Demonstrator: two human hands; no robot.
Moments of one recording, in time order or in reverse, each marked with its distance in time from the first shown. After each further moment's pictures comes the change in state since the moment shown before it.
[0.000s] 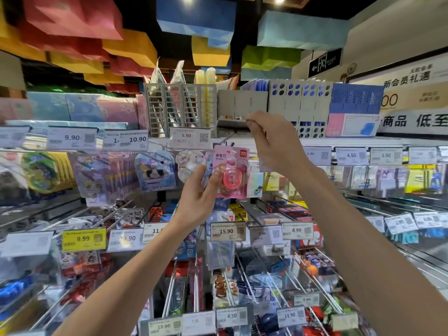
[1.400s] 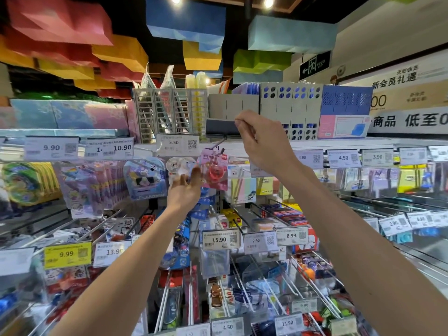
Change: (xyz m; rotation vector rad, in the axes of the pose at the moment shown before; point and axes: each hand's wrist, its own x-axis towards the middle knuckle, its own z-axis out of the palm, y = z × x) left_hand 0.067 -0.071 0.009 0.211 0.102 -0.477; right_hand 0.012 0.007 0.005 0.101 -0.009 0.058
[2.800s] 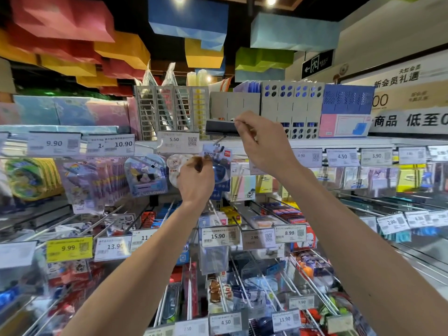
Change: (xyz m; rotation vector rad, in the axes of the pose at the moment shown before) left_hand -0.030 0.051 0.016 -0.301 0.247 0.146; right_hand -0.009 -0.005 -0.002 0.022 0.008 0.009
